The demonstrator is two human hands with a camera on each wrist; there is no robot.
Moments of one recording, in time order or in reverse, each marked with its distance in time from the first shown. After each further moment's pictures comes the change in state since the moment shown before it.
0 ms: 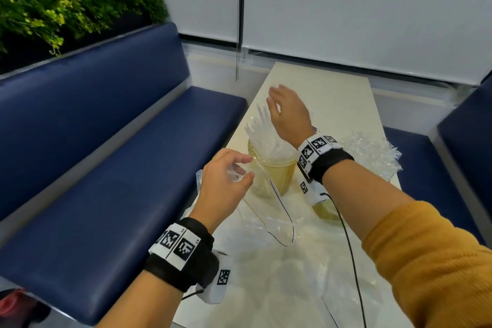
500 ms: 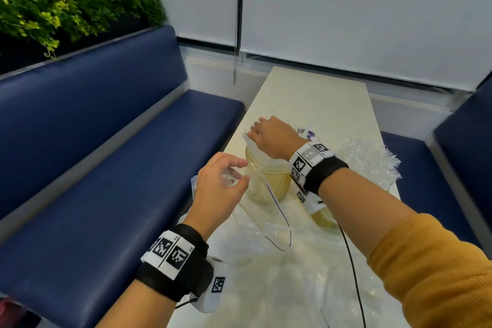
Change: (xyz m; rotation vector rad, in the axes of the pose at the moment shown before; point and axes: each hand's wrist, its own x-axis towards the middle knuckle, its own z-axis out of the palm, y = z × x) left_hand 0.008 -0.005 -0.001 0.012 0.022 0.018; right_hand -0.008 -0.016 0.008 -0.534 -0.476 -0.340
